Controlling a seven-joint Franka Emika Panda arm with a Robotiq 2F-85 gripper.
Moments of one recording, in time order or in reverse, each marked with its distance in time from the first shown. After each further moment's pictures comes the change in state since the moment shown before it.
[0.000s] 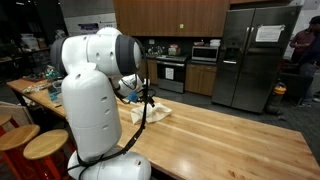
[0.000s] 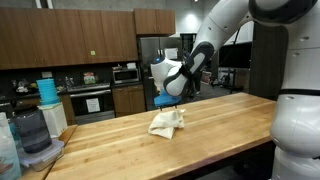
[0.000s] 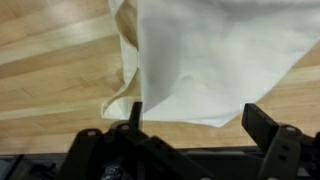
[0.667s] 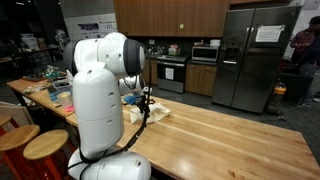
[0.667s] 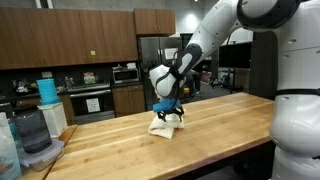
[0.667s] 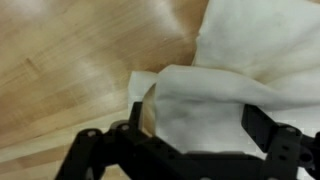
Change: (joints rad) arm -0.008 0.098 0.029 0.043 0.332 -0.202 -0.102
